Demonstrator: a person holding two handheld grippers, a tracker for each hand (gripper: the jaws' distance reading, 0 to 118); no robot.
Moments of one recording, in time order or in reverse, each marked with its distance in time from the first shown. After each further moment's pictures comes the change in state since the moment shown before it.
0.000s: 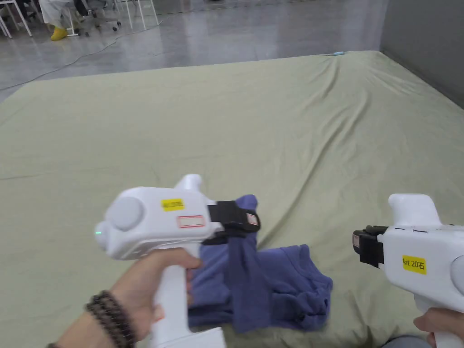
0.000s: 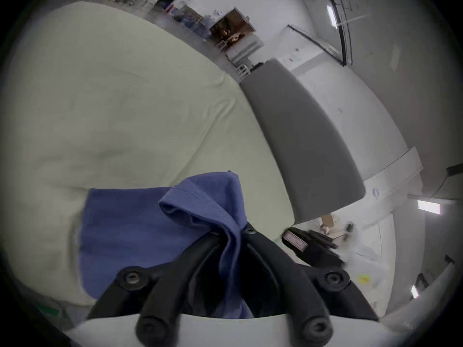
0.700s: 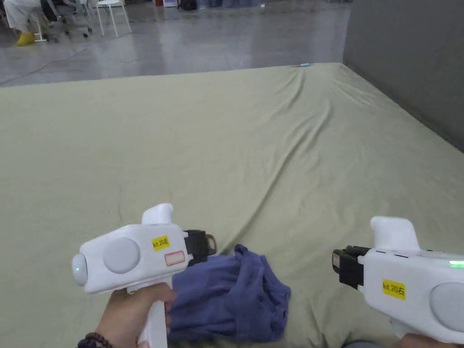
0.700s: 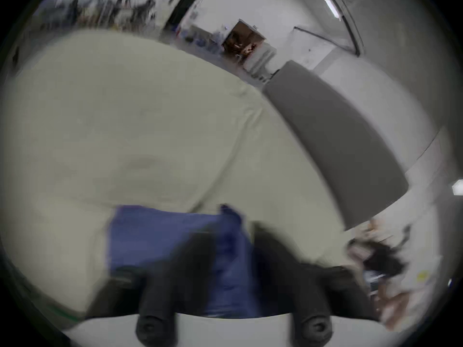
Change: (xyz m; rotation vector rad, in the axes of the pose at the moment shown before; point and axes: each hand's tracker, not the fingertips) left arm -0.003 -0.035 0.002 0.146 0.361 -0.169; right arm 0.034 -0.015 0.018 0.011 -0.001 -0.074
